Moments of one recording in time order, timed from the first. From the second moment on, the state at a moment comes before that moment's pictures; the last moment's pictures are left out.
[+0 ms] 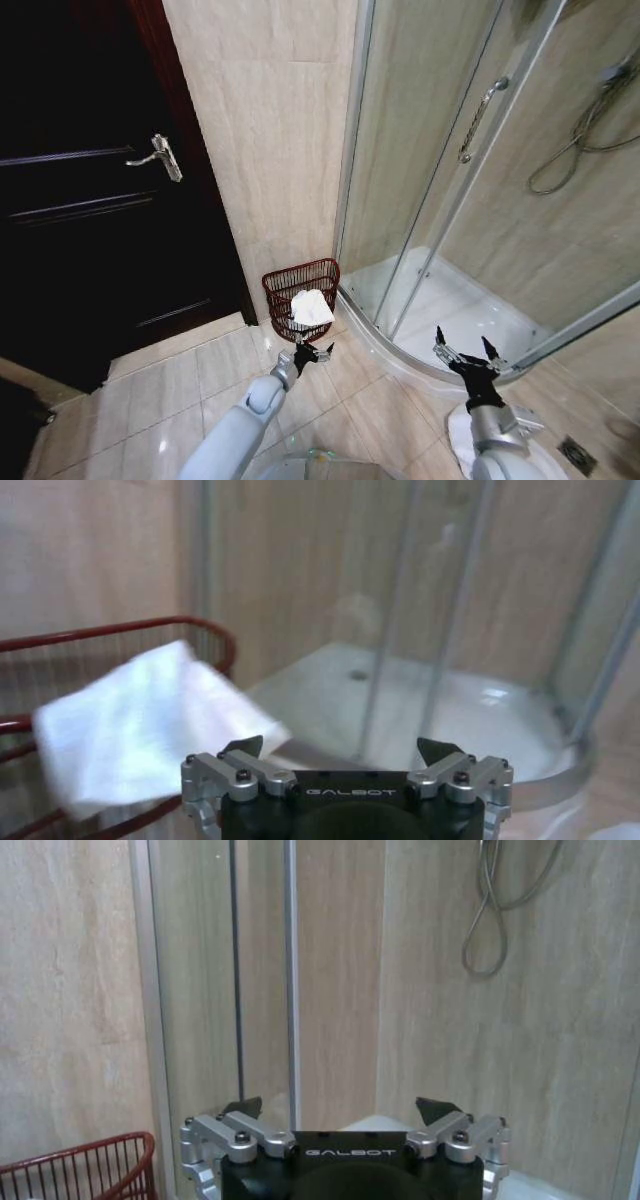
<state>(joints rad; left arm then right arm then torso) 1.13 -1.29 -0.02 -1.42 -0.26 -0.07 0.23 -1.80 1.61 0.81 2.31 0.17 -0.08 0.00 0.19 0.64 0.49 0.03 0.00</state>
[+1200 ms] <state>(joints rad) 0.99 -1.34 -0.03 -1.27 -0.16 -0.02 -0.21 -1.79 1.61 0.82 2.27 0.17 -0.07 -0.01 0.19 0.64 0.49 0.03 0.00</state>
